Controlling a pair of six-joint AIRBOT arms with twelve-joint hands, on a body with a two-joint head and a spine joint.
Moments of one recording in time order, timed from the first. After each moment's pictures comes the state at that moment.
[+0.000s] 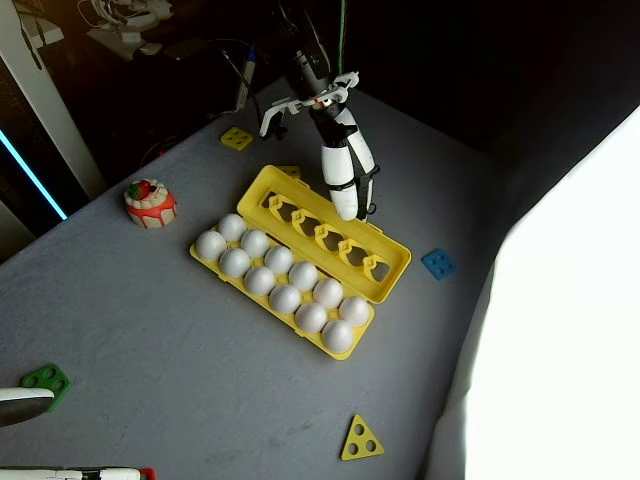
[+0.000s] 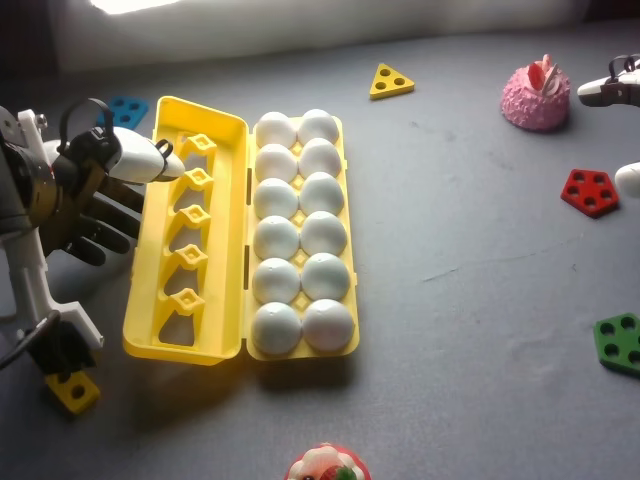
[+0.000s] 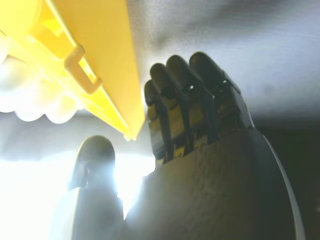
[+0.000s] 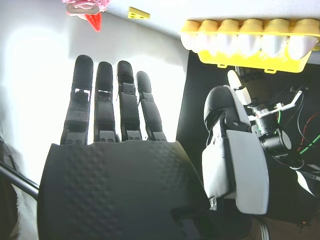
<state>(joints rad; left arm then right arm) 0.47 -1.06 1.09 -2.33 -0.88 1.93 -0.74 -0.84 1.21 -0.15 0.65 -0.54</state>
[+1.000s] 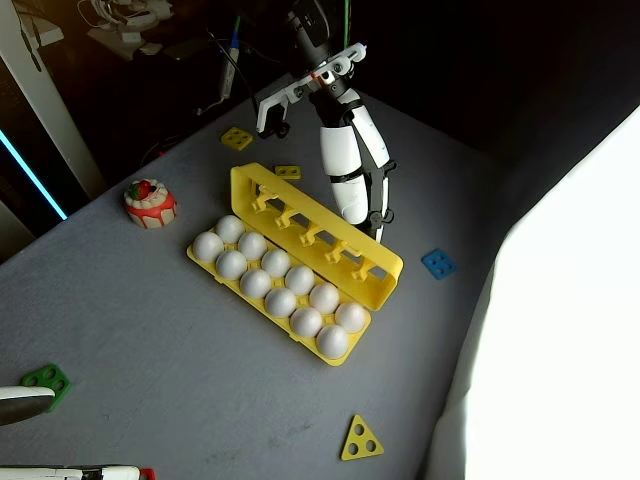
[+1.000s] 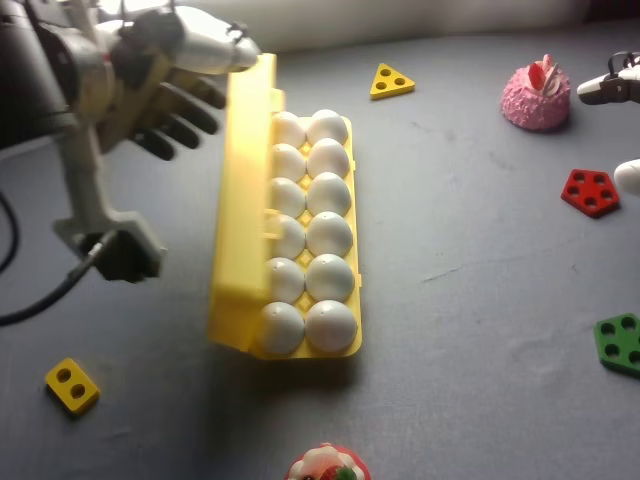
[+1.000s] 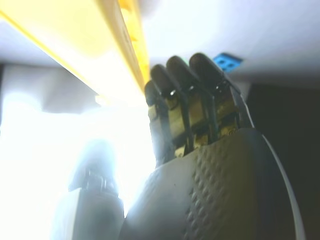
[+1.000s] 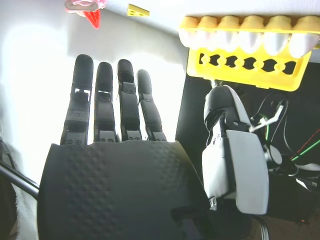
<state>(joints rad) 0.21 -1.10 1.02 -2.26 -0.91 2.03 -0.74 -0.84 1.21 -0.15 0.66 -0.54</state>
